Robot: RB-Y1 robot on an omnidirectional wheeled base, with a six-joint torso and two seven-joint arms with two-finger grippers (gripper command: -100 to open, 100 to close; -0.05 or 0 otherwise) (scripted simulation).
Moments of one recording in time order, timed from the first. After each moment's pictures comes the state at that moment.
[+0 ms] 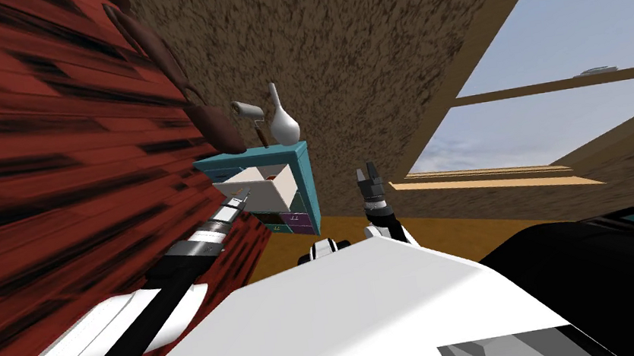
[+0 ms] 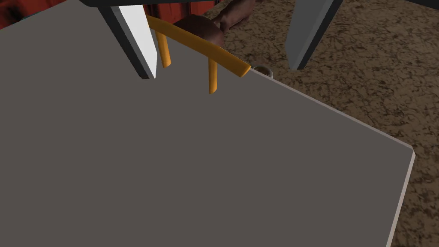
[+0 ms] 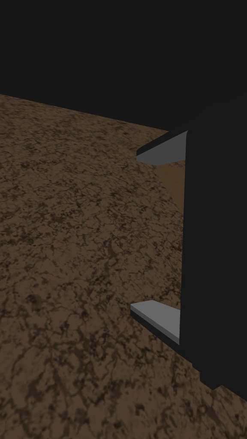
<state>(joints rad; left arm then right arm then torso) 0.54 0.89 0.12 -2.60 -0.36 0.29 0.34 0.54 -0.04 0.06 -2.23 -0.02 -0.64 0.14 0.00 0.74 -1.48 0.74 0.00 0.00</state>
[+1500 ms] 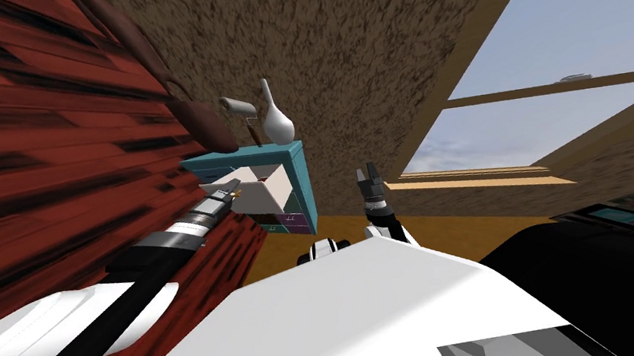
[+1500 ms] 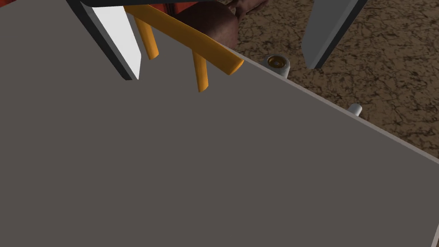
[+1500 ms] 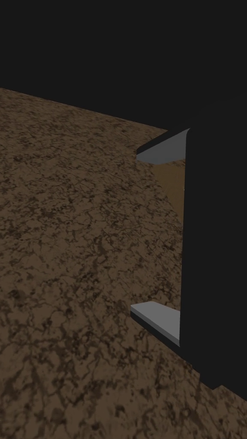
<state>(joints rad) 0.60 1.16 0.31 -2.60 -0.32 0.40 0.65 0.54 -0.04 0.06 -2.23 -0.02 -0.64 0.14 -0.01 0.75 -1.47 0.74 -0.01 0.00</state>
